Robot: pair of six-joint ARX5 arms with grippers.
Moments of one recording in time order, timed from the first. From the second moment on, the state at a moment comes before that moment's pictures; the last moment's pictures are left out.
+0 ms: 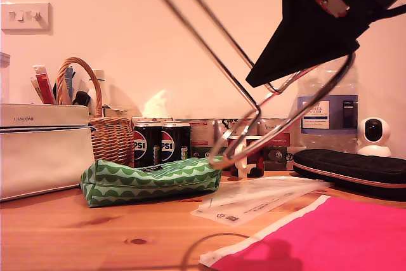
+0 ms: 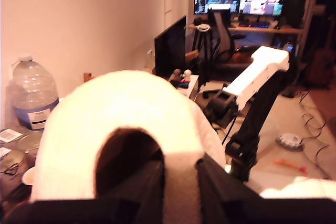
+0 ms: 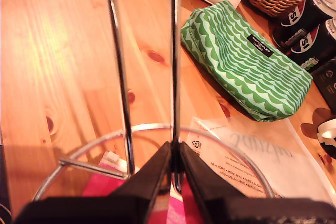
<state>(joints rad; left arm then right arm) -1.98 0.67 1.94 -1.38 -0.64 -0.17 0.93 0.97 0.59 -0.23 0.06 -0.47</state>
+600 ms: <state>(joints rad) -1.98 0.67 1.97 -1.39 -0.66 -0.18 0.93 0.95 0.59 -0.30 0.06 -0.45</state>
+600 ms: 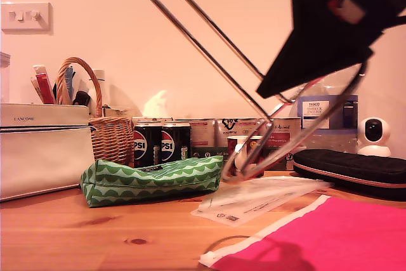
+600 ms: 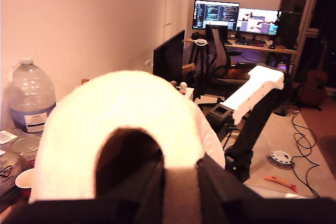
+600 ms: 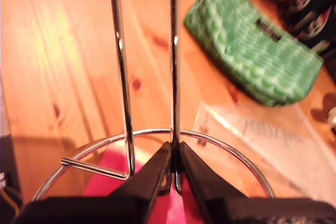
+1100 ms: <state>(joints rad) -1.98 0.67 2.00 -1.38 -0.69 -0.18 0.96 0.73 0.59 -0.37 0.06 -0.44</state>
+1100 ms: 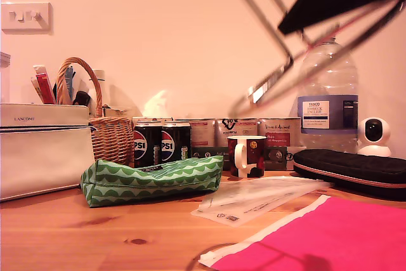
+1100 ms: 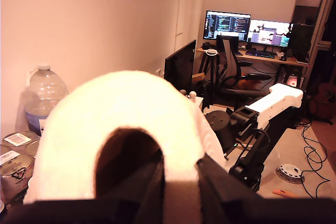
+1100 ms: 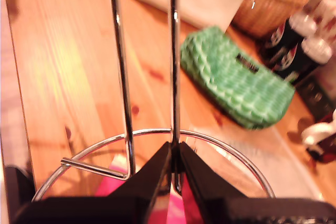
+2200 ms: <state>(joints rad) -2.06 0.67 1.98 -1.38 -0.74 -0.23 1.02 0.80 0.59 -0.19 0.06 -0.42</state>
